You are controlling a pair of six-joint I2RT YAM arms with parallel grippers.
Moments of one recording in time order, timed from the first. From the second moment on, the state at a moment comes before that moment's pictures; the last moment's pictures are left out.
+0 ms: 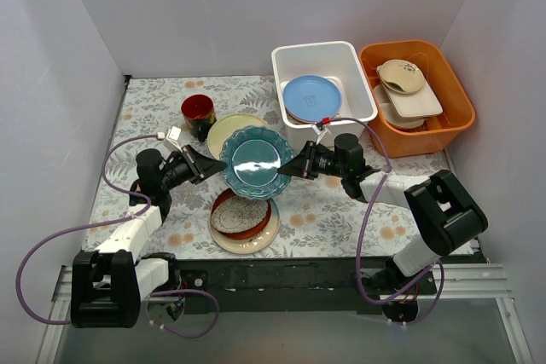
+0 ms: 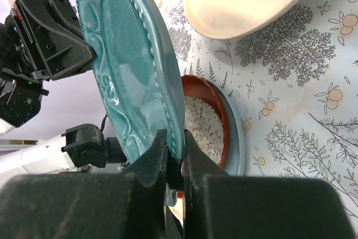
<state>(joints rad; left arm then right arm) -0.01 1.07 0.40 0.43 0.83 -0.88 0.56 1.56 0.63 0.64 -0.63 0.89</state>
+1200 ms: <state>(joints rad) -0.04 1.07 0.41 0.35 0.86 -0.85 0.58 1.52 0.67 0.45 -0.58 0.74</state>
